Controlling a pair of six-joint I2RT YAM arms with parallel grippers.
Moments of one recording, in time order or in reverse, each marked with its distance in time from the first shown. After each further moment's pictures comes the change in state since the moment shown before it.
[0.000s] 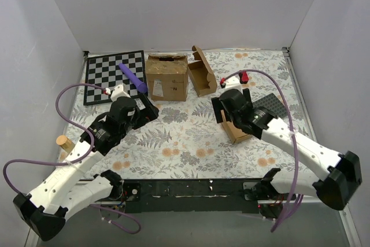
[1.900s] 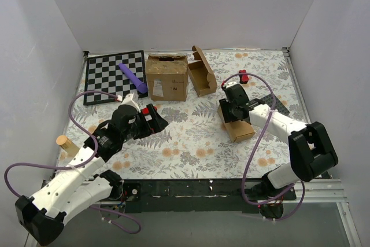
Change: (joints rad) left arm 0.000 -0.083 -0.163 0.115 0.283 0.043; right arm -0.282 0.373 -0.040 0.187 -0.297 -0.125
